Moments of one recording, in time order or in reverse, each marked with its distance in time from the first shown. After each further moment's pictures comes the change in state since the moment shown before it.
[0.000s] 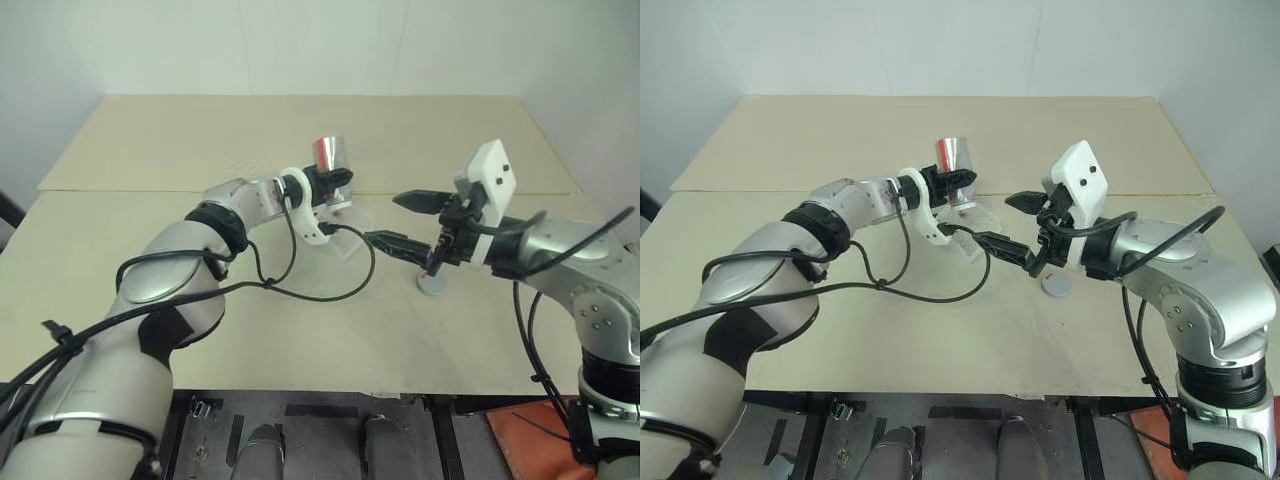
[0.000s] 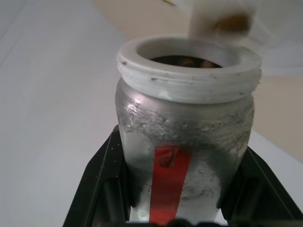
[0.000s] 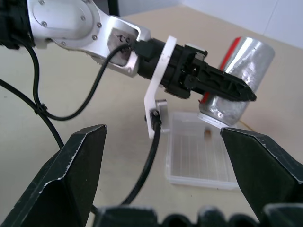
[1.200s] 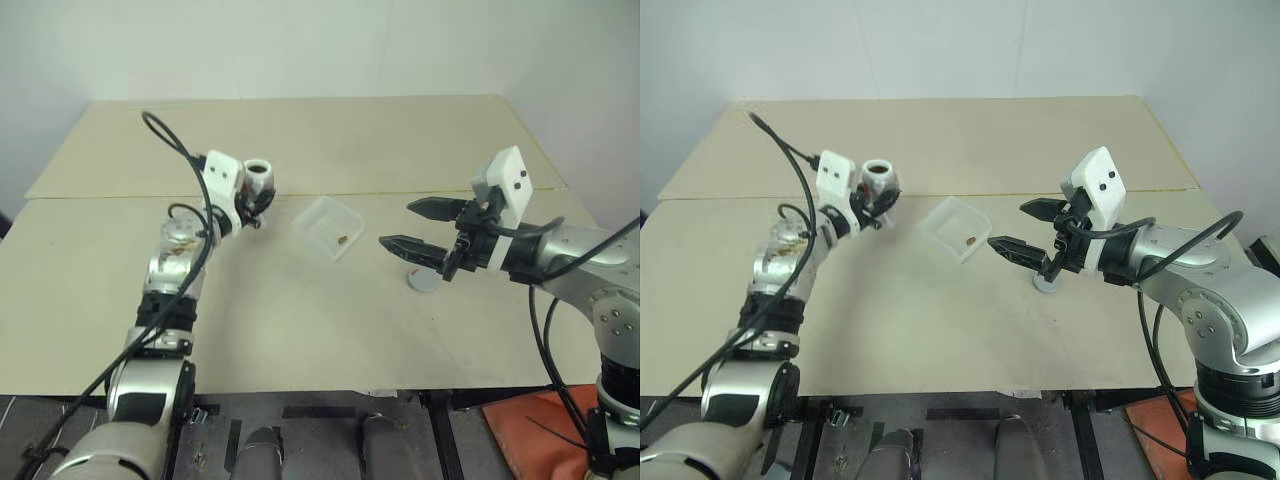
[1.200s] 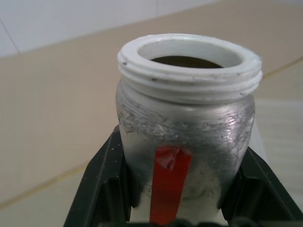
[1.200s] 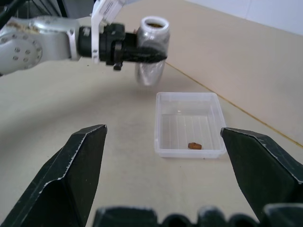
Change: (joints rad) left arm 0.711 0.022 1.164 -0.802 -1.510 0.692 -0.979; right arm 0.041 -0.068 -0.027 0.039 0.034 -0.001 0.034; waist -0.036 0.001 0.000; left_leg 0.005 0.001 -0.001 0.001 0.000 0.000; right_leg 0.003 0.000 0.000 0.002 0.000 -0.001
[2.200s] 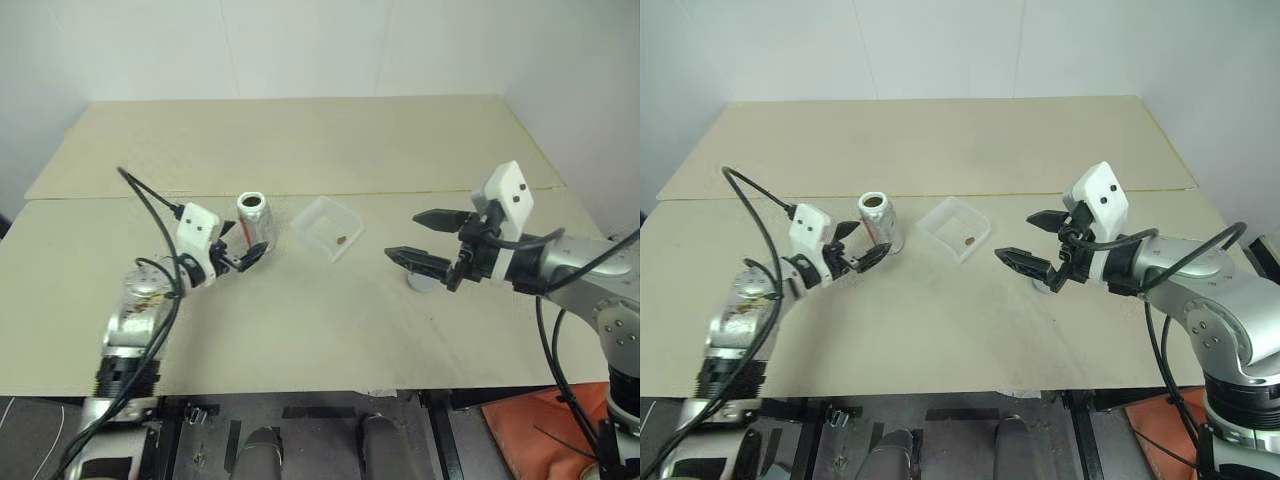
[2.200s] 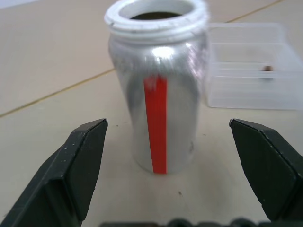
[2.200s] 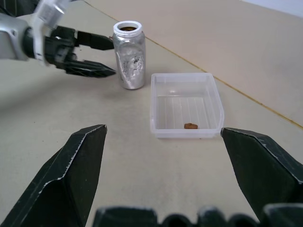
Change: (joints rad) left arm 0.338 0.226 0.053 -0.419 -0.155 0.138 -0.229; right arm 0.061 -0.029 -0.008 -0.024 0.001 0.004 -0.019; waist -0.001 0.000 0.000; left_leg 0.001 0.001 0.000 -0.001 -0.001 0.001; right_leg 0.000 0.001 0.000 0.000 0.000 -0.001
